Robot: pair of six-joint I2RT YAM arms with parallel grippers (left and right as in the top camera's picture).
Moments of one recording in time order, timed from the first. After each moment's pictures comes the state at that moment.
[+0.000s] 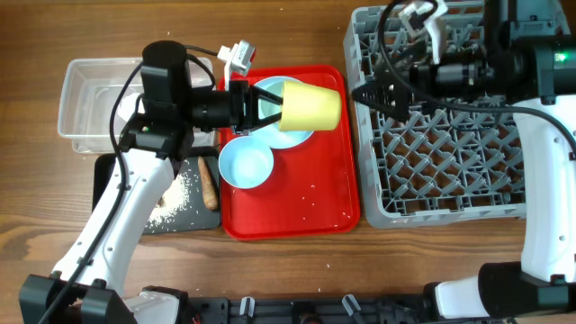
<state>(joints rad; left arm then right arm) -0.20 1.44 1.09 -0.03 1.31 -0.92 0.06 1.62 1.95 -1.41 -0.99 -0.37</state>
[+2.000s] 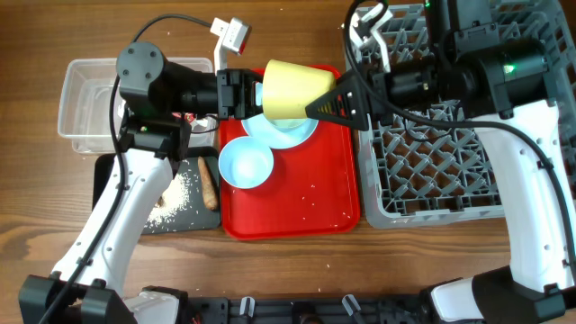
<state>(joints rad) -0.20 1.44 1.09 0.52 1.42 -1.17 0.28 1.62 1.95 -1.33 -1.13 -0.11</state>
